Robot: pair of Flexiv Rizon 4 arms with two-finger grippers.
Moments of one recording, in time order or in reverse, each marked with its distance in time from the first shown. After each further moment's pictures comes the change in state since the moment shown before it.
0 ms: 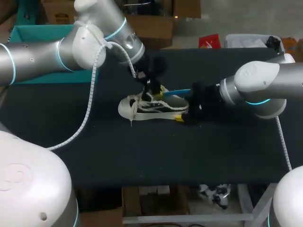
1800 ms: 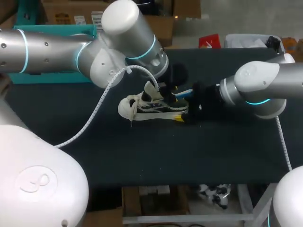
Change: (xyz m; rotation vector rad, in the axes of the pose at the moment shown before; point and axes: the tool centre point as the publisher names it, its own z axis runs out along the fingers) left arm 0.007 -0.050 0.020 -0.141 -0.269 0.037; right arm 0.000 0.000 0.000 0.000 0.000 0.000
